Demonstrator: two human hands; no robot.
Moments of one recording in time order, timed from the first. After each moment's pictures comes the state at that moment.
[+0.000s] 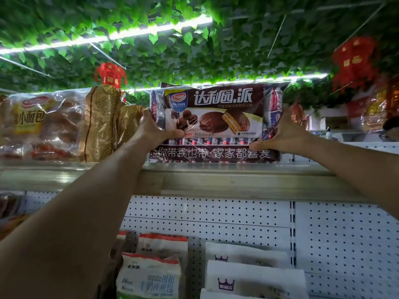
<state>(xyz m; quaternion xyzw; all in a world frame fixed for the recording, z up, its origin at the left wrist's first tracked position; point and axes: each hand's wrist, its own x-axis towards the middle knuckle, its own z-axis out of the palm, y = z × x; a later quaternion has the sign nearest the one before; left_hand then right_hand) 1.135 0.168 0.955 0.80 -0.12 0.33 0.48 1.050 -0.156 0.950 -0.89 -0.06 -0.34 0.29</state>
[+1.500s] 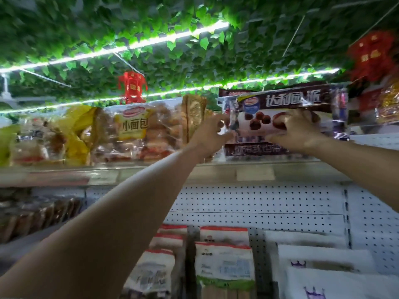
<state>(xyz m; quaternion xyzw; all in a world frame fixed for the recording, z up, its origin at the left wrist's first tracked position) 1.071 0.270 0.940 0.80 -0.36 0.34 0.34 1.012 0.044 0.941 -0.91 0.03 -0.39 0.12</state>
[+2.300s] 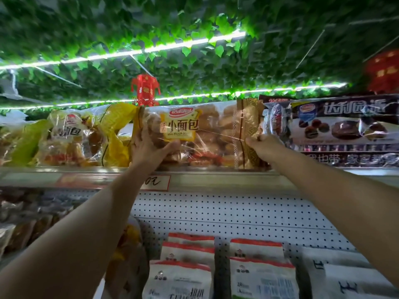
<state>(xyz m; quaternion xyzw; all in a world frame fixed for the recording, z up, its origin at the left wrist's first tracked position) 1.168 0.525 0.914 0.80 -0.09 0.40 0.44 1.091 0.240 0.937 -0.84 0.02 -0.32 0.45</state>
